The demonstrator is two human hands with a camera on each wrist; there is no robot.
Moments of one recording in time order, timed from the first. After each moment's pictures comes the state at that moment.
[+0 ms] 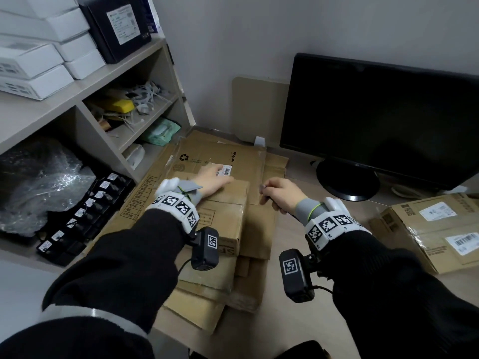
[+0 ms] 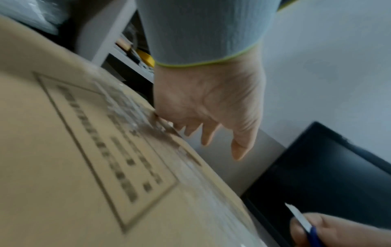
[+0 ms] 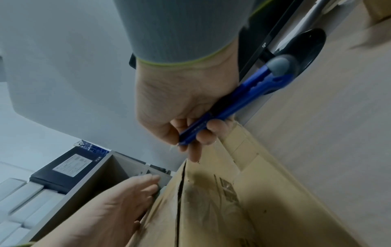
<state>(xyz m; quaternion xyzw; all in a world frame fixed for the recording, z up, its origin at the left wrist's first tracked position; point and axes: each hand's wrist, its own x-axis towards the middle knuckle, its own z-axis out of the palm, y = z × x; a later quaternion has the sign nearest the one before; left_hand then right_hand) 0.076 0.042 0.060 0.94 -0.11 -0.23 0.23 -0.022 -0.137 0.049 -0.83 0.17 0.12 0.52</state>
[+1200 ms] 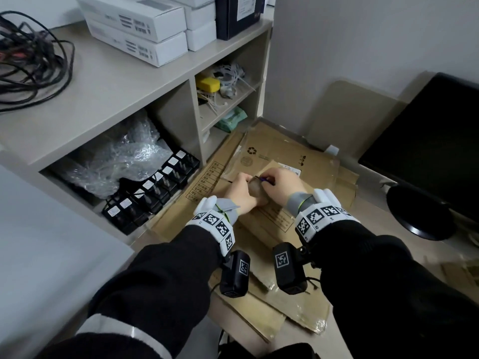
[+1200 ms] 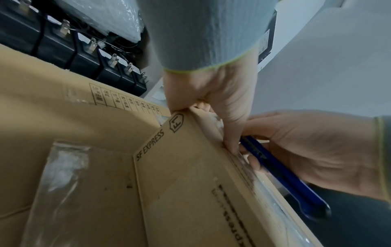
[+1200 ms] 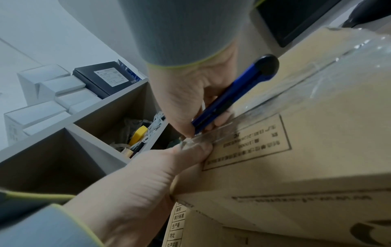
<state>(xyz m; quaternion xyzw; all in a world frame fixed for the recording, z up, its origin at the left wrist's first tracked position) 0.084 0.163 0.013 0.87 -0.02 -0.21 0.44 0.073 0.035 0.057 -0.97 0.02 0.08 0.22</state>
